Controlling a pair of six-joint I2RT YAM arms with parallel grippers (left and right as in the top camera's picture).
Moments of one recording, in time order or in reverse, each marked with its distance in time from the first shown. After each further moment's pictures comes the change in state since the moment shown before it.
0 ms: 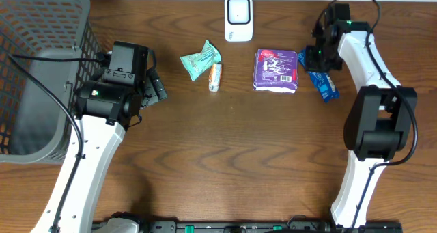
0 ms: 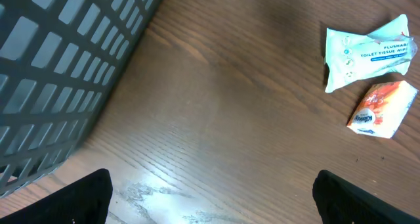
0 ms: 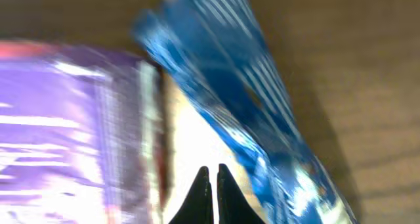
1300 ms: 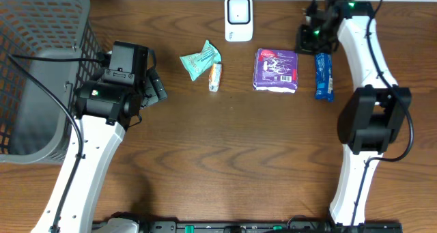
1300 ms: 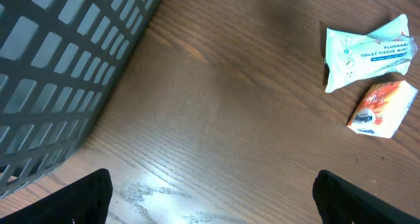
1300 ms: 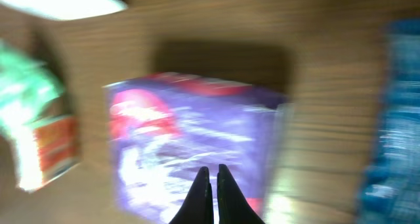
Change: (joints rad) left arm 0.000 0.000 0.000 0.000 0.000 0.000; right arm 0.034 0.082 0.302 -0.172 -0.278 0.040
